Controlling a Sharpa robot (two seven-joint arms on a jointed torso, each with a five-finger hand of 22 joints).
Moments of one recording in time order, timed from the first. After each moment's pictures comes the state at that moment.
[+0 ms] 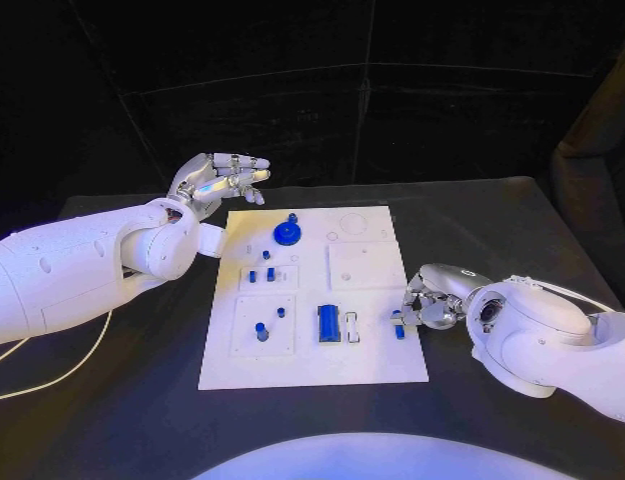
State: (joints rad) left arm 1.24 -0.78 -0.12 1.32 -0.03 -0.22 0.47; left_hand 1.34 -0.06 0.41 -0.09 0.05 0.95 0.19 0.20 0.07 0.88 0.14 0.46 0.07 1.08 0.05 0.99 0.44 0.17 1.02 0.15 0.63 0.70; right arm 1.02 -1.03 -0.05 1.90 -1.50 -0.24 -0.63; right_hand 1.28 -0.01 -0.18 0.25 0.30 1.03 0.08 0.34 0.28 1.34 0.00 1.06 1.12 1.47 -0.08 1.47 1.31 0.06 1.46 0.03 1.42 1.30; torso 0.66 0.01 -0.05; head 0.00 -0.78
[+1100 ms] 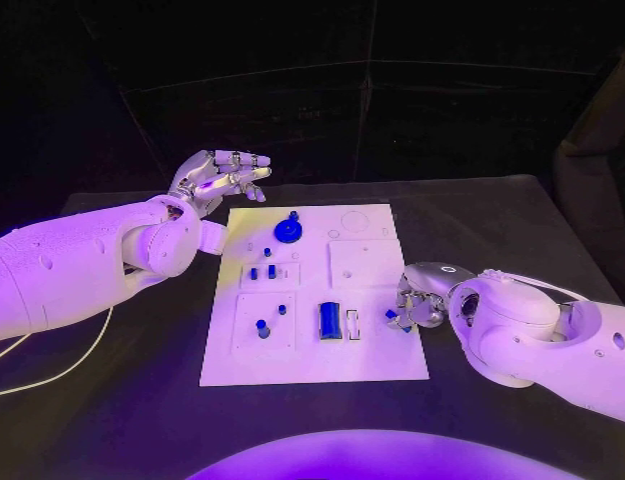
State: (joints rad) left arm 1.24 -0.79 -0.12 1.32 -0.03 -0.22 0.47; left_hand 1.34 -0.06 0.41 -0.09 0.05 0.95 0.19 0.20 0.07 0.88 0.14 0.46 0.07 1.08 0.05 0.99 0.44 0.17 1.02 0.15 0.63 0.70; right arm 1.02 -0.95 -0.05 1.86 -1.62 -0.12 -0.68; right_hand 1.41 -0.01 -0.19 0.18 0.31 1.05 0.07 0.32 0.29 1.34 0.00 1.05 1.12 1.47 -0.08 1.47 1.31 0.06 1.46 0.03 1.42 1.30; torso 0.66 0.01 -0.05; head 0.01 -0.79
